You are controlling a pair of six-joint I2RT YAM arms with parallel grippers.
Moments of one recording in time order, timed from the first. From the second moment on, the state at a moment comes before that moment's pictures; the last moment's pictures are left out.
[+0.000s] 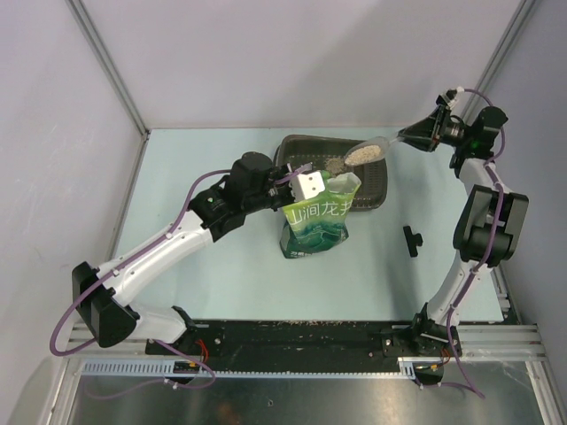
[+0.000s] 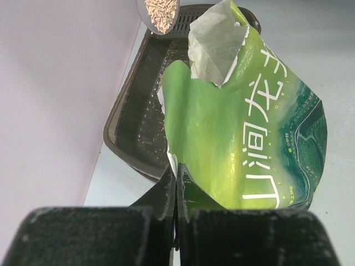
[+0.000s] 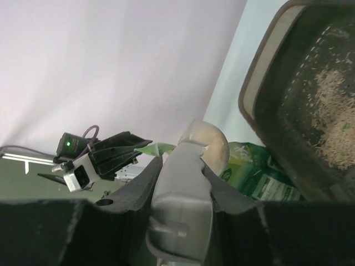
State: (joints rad) left arm -0.80 1.34 1.29 -0.36 0.08 0.68; right arm -0.28 1.96 1.48 0.68 -1.48 1.41
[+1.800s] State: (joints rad) left arm -0.80 1.27 1.22 -0.36 0.12 0.68; right arm -0.08 1.95 1.85 -0.58 -0.59 0.09
